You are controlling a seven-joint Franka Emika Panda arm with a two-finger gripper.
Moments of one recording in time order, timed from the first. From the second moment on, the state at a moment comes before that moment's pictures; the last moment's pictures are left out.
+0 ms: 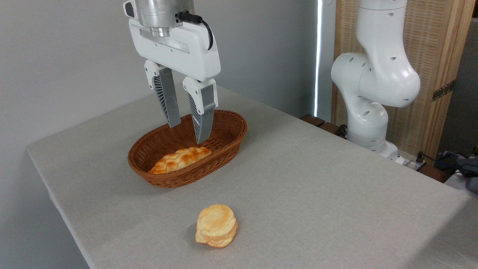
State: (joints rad) arm -0.08 -0.03 0.02 -1.63 -0.04 1.65 0.65
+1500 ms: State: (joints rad) arm -0.27 -0.19 0.01 -1.87 -0.04 1.75 0.63
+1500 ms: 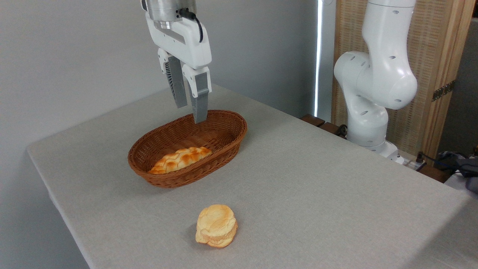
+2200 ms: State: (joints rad) arm -0.39 -0.20 0.02 -2.16 0.01 2.13 0.50
